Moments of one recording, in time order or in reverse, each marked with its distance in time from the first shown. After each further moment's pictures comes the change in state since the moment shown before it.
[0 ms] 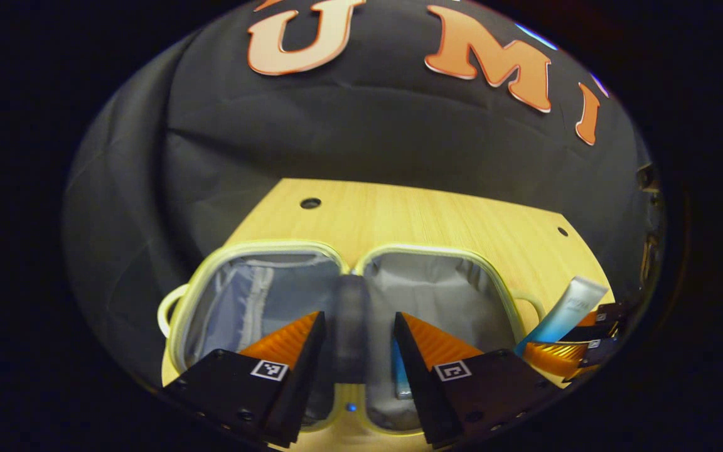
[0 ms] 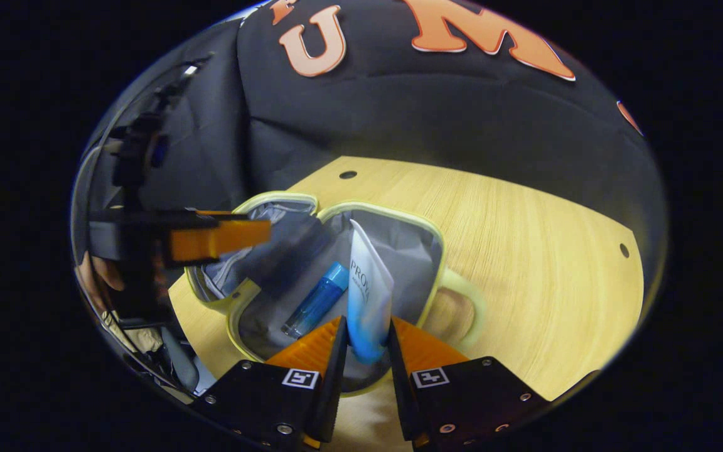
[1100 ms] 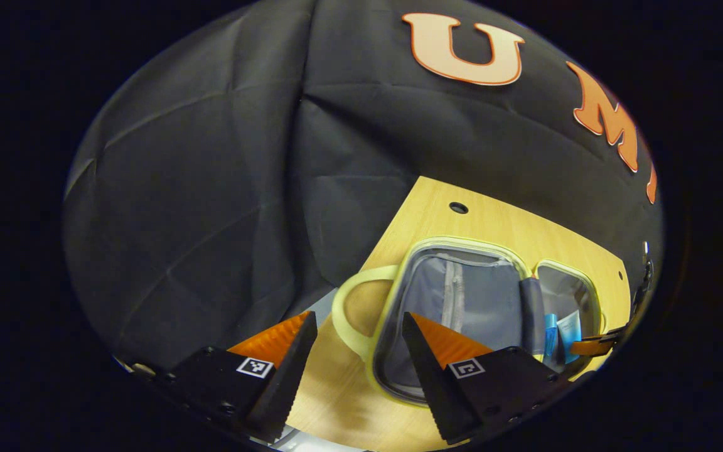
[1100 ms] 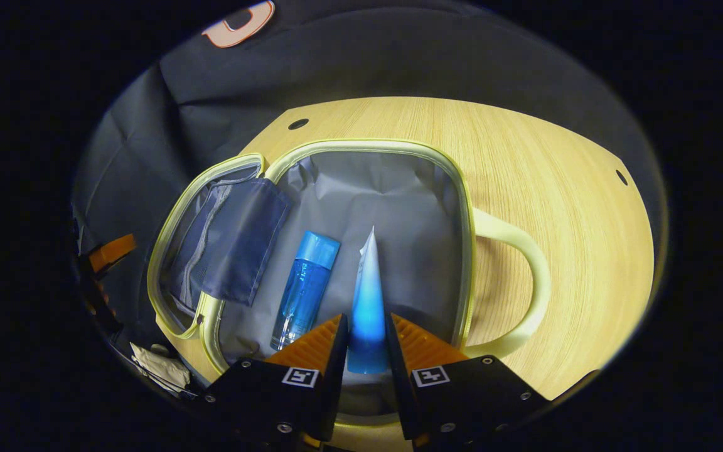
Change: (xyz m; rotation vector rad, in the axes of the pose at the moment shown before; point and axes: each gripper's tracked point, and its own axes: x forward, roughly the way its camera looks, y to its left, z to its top) left arm -0.042 0.255 -0.056 -0.245 0.066 0.278; right arm 0.034 0.005 -0.033 0.231 0.247 -0.140
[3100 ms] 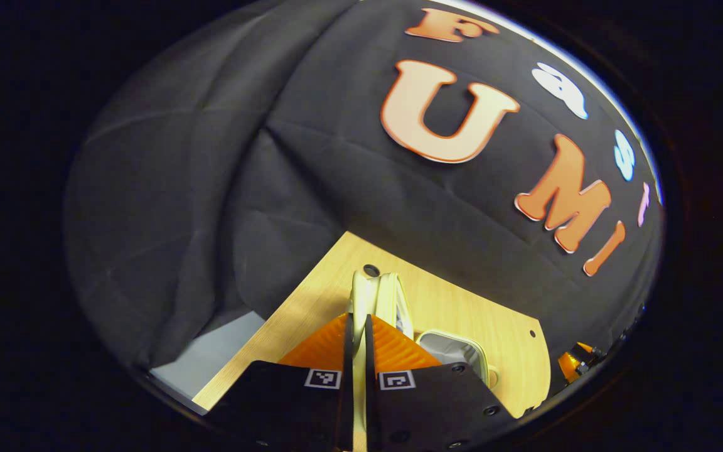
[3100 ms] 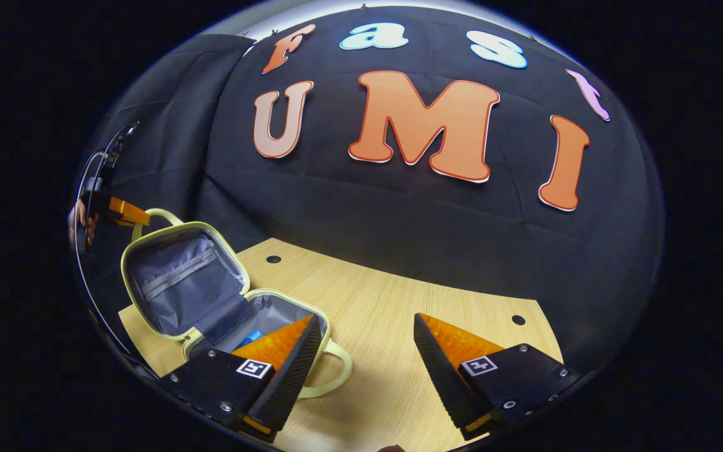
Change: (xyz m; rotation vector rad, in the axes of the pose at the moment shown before) left arm -0.118 -0.078 0.133 -0.126 -0.179 -0.349; right arm -0.206 -0.095 0.111 -0.279 -0.726 -0.203
